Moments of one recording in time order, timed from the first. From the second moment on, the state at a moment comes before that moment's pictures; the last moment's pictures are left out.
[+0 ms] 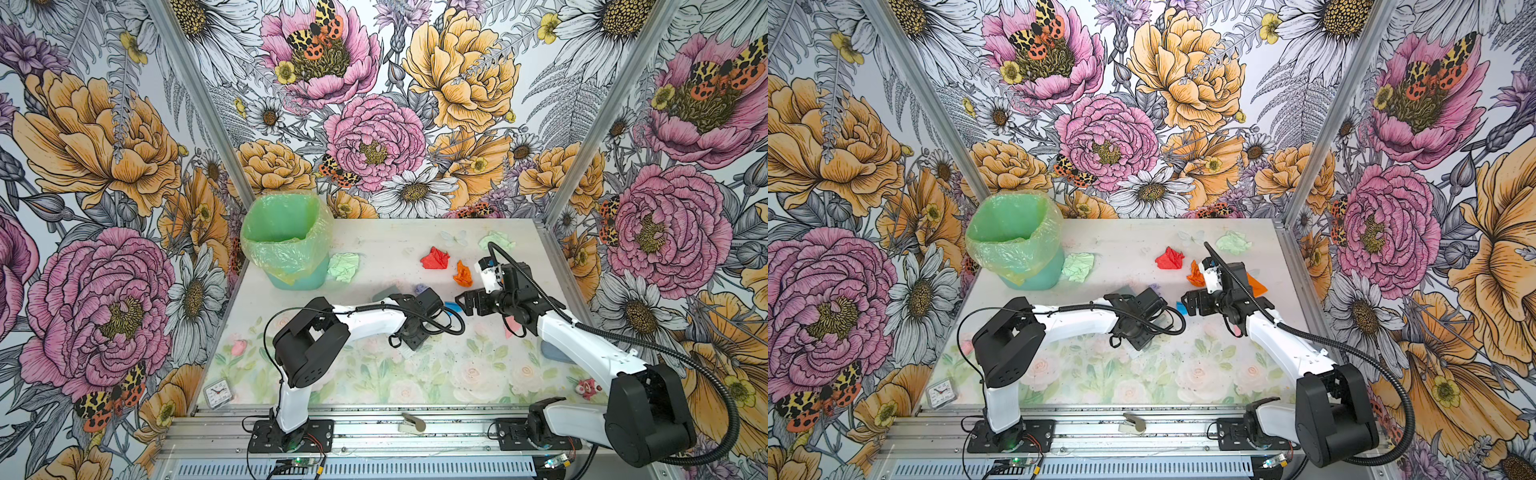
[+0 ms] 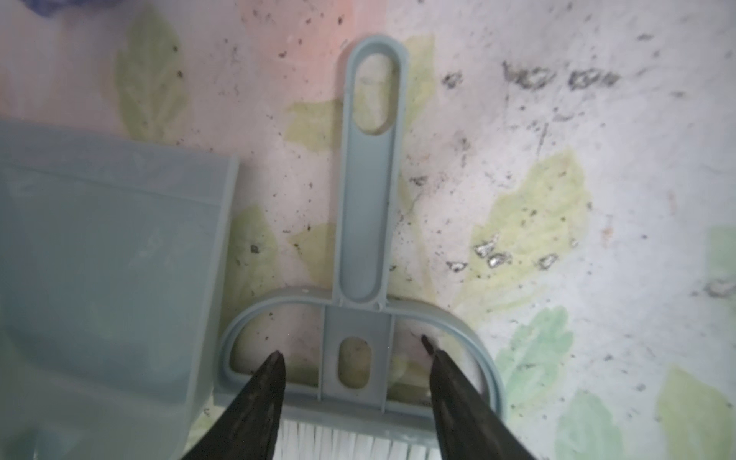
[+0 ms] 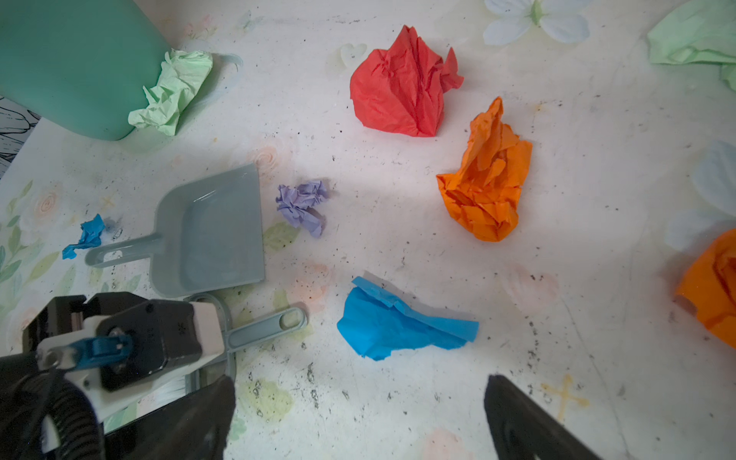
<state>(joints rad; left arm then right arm) -0.94 1.92 1.26 -0.63 -0.16 -0.07 0.24 1.27 0.76 -0.31 -0.32 0.08</state>
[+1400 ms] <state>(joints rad) -0.93 1.92 1.26 -0.64 -0.14 -0.06 0.24 1.25 0.75 -0.31 -0.31 0.08</state>
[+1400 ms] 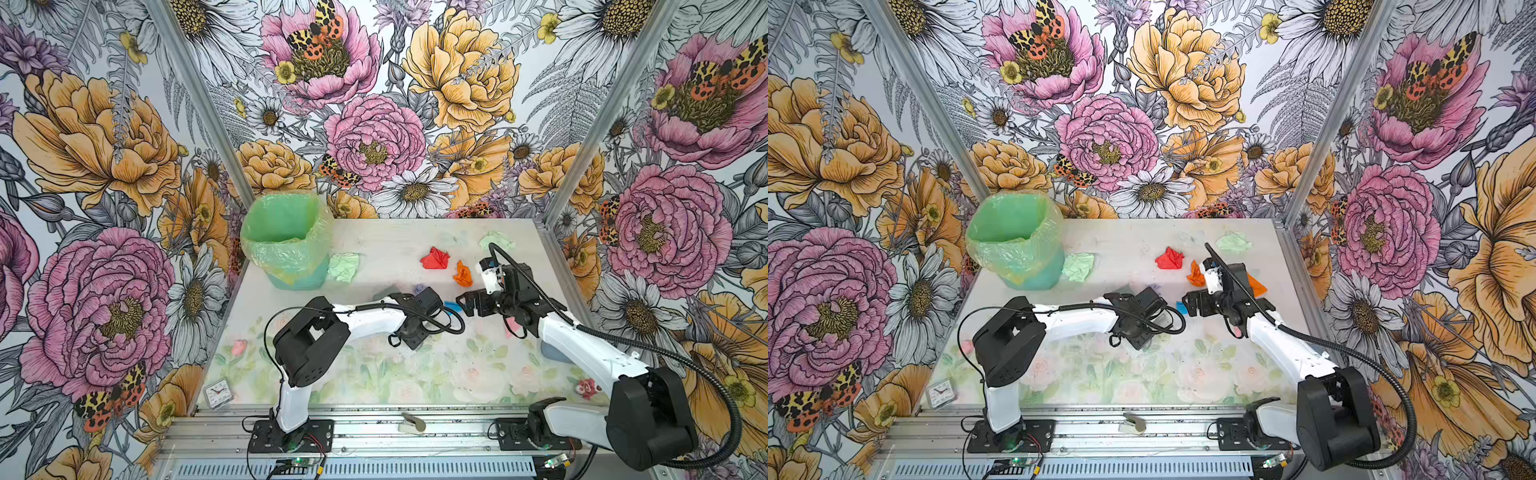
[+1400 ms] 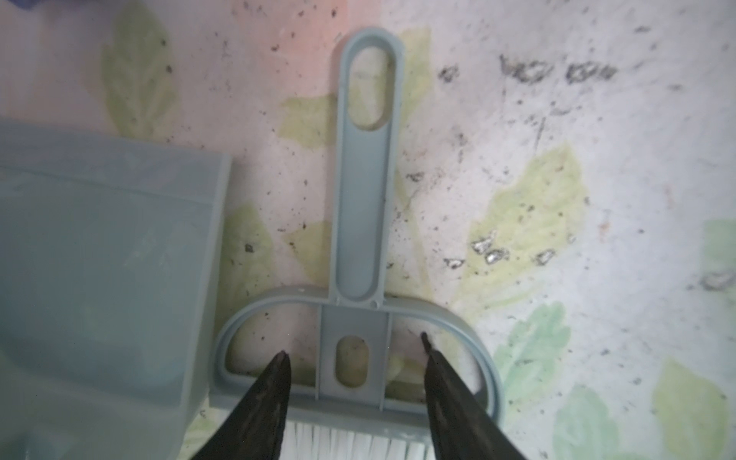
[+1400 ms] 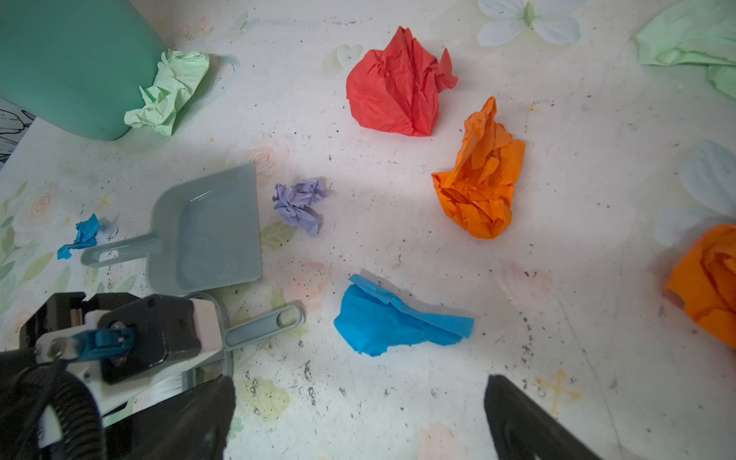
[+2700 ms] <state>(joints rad) -0.89 1.95 1.30 -0.63 -0.03 -0.01 0.24 1.25 0.75 -0.31 -0.31 0.08</state>
